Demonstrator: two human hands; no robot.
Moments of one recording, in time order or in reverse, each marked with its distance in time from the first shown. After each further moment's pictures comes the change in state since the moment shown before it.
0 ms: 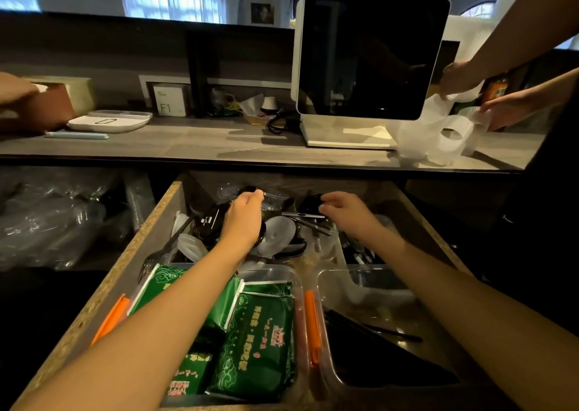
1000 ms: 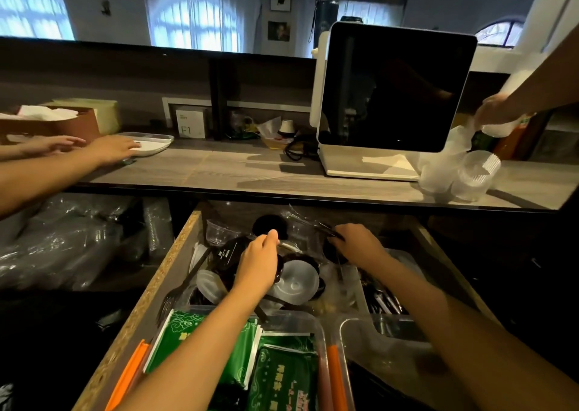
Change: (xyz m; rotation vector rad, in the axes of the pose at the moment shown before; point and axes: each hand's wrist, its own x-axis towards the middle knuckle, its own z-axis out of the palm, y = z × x) left_hand 0.008 -0.007 -0.011 0.095 -0.089 -0.074; right_hand 0.041 -0.010 0.009 -0.654 -0.096 -0.145
